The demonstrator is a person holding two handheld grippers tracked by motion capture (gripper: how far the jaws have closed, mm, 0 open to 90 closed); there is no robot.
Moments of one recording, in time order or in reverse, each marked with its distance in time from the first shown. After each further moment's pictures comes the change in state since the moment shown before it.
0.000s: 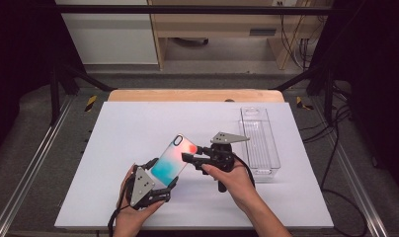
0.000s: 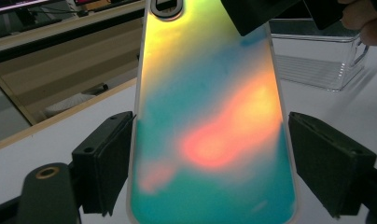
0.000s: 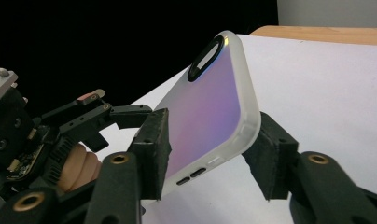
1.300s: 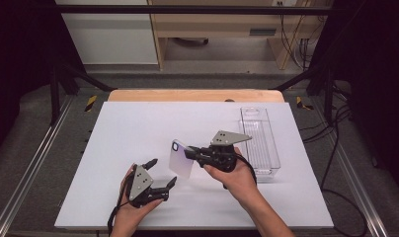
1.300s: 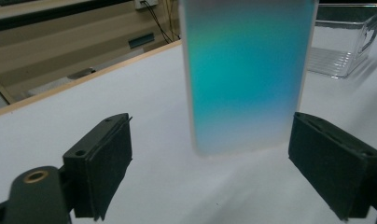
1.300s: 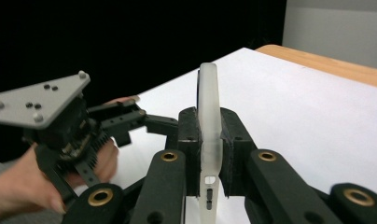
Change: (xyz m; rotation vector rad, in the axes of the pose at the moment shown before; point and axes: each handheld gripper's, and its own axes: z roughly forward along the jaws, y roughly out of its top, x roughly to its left) left arm 0.012 -0.021 0.011 0.037 -0.040 -0.070; right arm 0.014 0.016 -0.015 0.007 0.005 -0.177
